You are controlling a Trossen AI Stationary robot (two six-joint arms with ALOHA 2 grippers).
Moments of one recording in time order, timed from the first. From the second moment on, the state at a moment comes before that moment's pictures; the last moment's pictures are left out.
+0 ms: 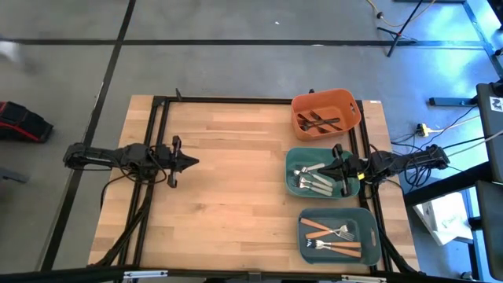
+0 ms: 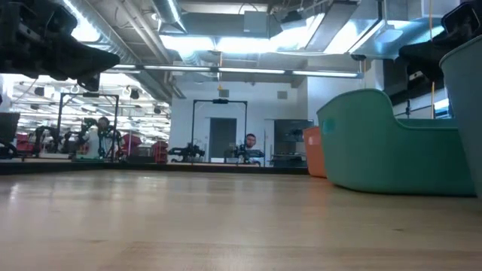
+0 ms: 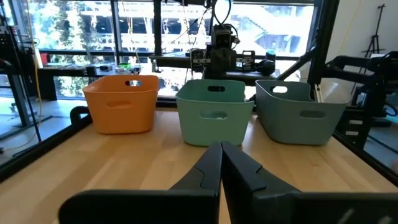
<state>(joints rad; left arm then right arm) -0.10 0.02 0.01 0.04 -0.17 -0.04 0.25 0.01 0.01 0.06 0.12 0.05</state>
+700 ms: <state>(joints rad) -0.10 0.02 0.01 0.04 -0.17 -0.04 0.25 0.01 0.01 0.05 0.12 0.05</state>
